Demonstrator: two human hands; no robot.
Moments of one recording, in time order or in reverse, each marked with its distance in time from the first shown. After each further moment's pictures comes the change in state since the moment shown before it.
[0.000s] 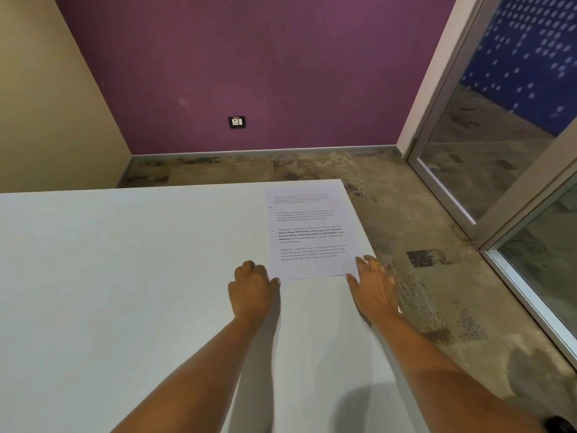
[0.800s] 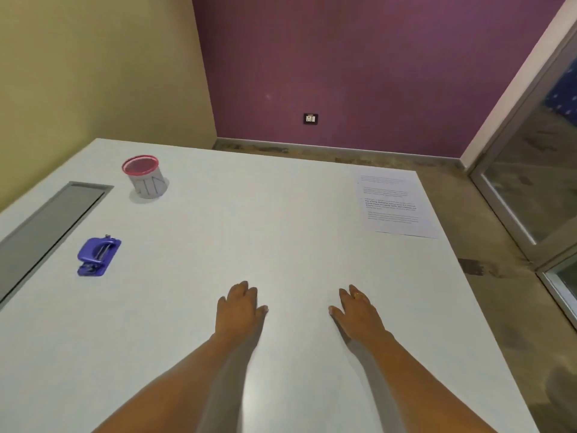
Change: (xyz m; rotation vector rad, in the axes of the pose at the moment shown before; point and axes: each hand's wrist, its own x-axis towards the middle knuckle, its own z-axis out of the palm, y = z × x) left_hand -0.230 -0.233 -0.079 0.159 -0.100 -0.025; right_hand -0.253 -0.153 0.014 0.087 -0.449 -0.203
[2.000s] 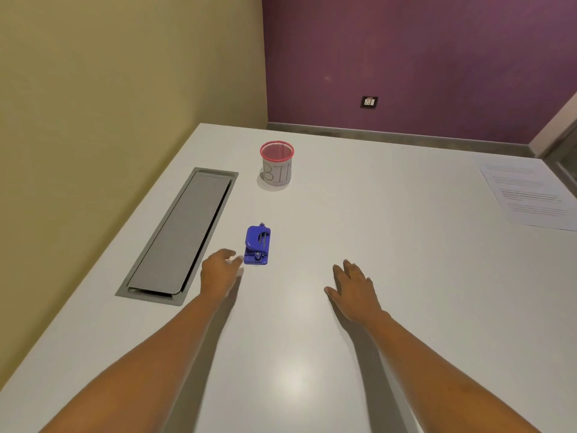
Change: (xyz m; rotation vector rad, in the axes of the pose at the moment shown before) left_hand 0.013 -0.376 -0.092 -0.736 0.264 -0.421; right_hand 0.025 -0.332 0.148 -0.108 0.041 -0.146
